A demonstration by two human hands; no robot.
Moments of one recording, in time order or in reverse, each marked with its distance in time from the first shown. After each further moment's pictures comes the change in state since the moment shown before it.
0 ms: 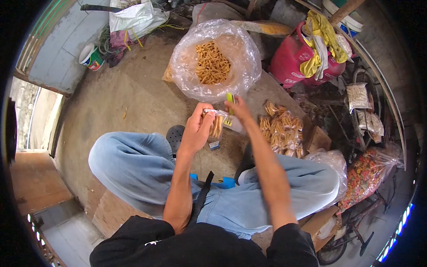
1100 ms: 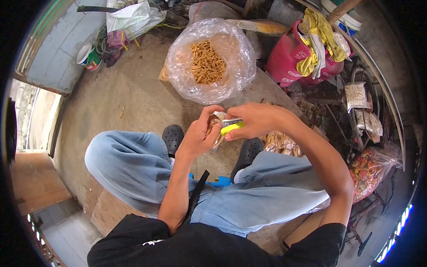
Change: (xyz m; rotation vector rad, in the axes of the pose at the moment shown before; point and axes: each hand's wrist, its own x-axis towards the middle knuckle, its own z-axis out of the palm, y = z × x) left_hand -0.005 0.015 0.012 0.139 -0.238 0.073; right_hand -0.141 -0.223 -0.006 -1.265 -0.808 -0.166
